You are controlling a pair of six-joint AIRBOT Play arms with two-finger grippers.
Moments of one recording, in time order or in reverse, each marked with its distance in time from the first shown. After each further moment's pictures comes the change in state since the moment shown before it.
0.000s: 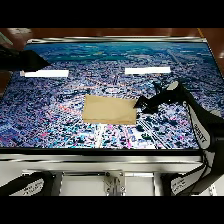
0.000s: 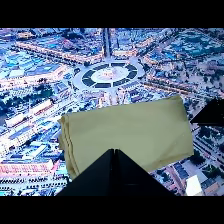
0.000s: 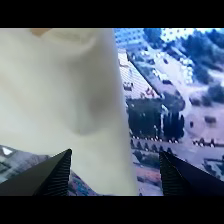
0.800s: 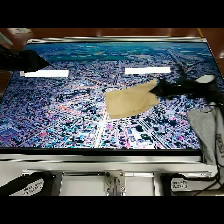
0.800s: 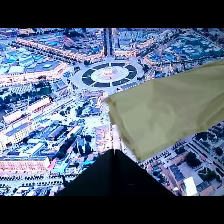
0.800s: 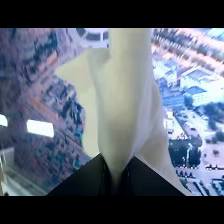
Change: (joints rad) left arm 0.000 -0.001 0.000 0.007 0.000 -0.026; right arm -0.268 0.258 -0.003 0.218 0.005 -0.149
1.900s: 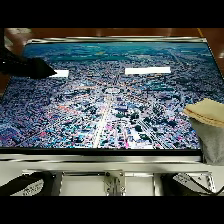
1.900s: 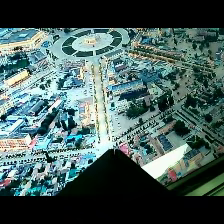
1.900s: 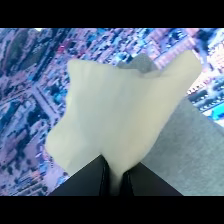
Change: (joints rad) left arm -0.068 0.000 0.000 0.000 -0.097 -0.008; right arm -0.875 0.298 -0.001 -0.426 -0.013 0.090
